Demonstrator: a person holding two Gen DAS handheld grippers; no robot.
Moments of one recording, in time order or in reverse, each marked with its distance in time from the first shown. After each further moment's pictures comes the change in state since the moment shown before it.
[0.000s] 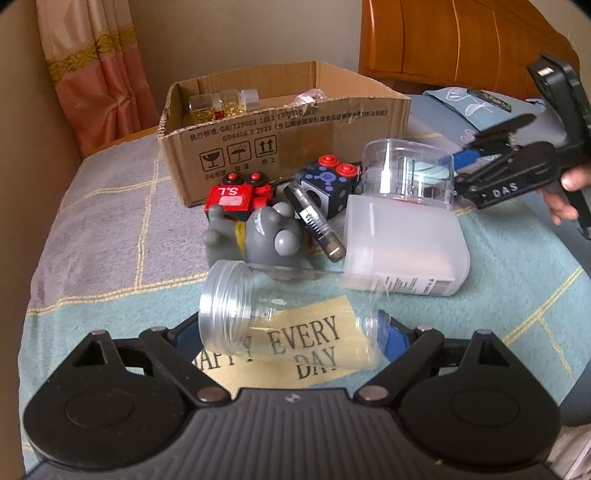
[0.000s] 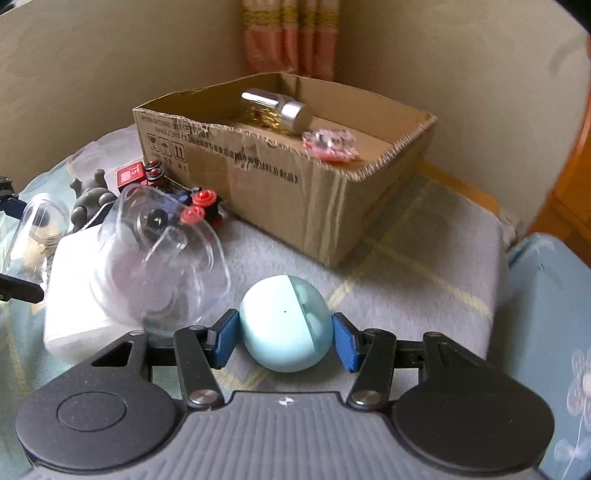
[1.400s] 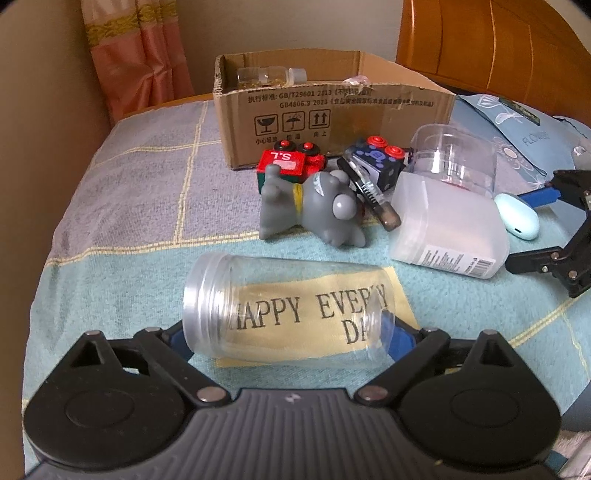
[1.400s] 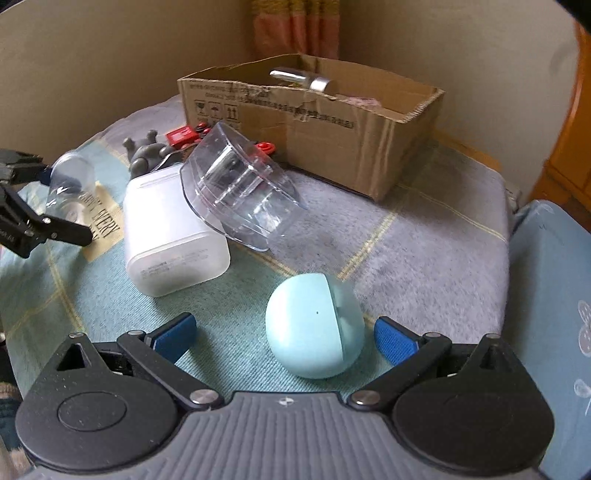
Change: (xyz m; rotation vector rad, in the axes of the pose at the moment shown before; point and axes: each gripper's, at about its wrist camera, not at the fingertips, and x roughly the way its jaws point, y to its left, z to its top) left arm 0.003 0.025 -0.018 -0.106 0.032 0.043; right arm -0.028 0.045 -0.038 0.016 0.040 0.014
